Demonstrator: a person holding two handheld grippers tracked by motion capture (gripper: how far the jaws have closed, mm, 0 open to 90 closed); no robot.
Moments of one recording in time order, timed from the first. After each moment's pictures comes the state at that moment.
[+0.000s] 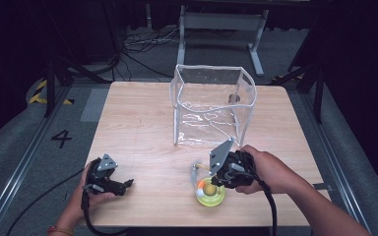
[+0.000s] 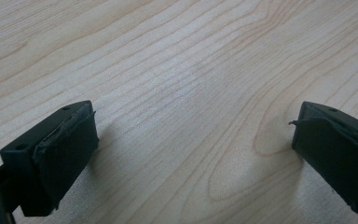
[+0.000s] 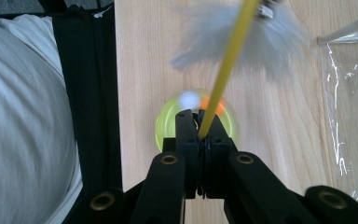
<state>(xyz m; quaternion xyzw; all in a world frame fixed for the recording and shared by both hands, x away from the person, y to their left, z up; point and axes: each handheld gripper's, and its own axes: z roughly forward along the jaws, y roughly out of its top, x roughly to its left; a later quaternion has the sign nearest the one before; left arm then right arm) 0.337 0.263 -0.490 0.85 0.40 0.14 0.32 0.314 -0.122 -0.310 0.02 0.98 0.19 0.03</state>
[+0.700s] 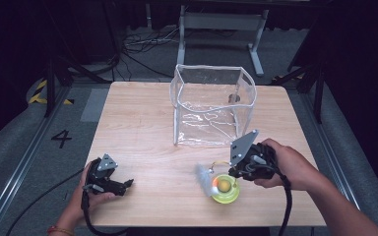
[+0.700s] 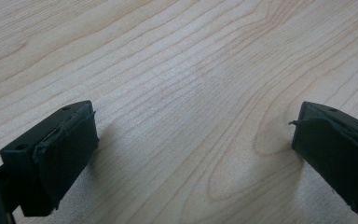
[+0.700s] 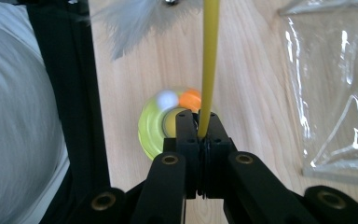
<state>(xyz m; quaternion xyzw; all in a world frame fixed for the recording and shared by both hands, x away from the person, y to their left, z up) 0.337 0.263 -0.490 0.85 0.40 0.14 0.32 0.320 -0.164 -0.292 0.06 0.98 0.19 0.07</state>
